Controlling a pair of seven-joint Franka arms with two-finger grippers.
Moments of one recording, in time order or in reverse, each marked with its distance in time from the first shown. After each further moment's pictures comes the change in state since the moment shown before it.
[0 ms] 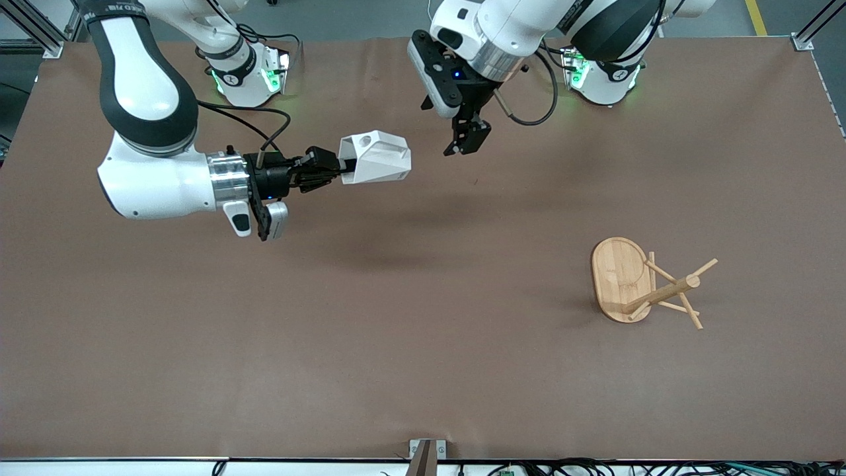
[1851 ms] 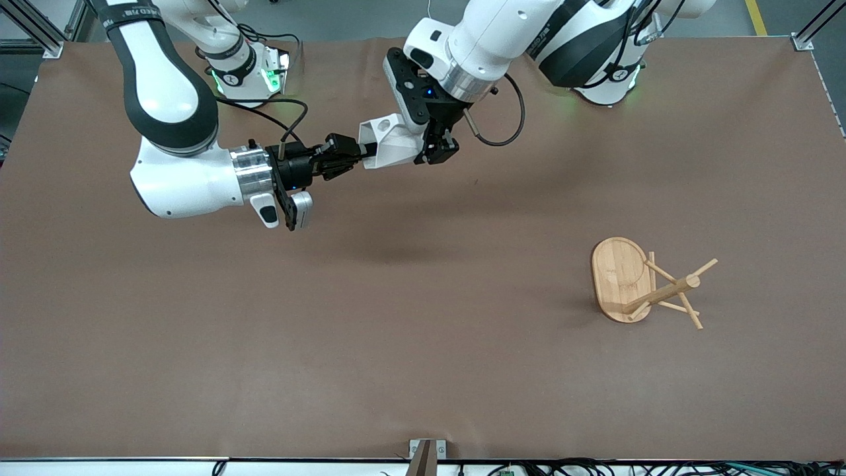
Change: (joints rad) left arm -0.032 0.085 -0.010 0.037 0.028 0.052 0.014; right arm 0.001 0.011 0.041 -0.012 0.070 -0.007 -0.011
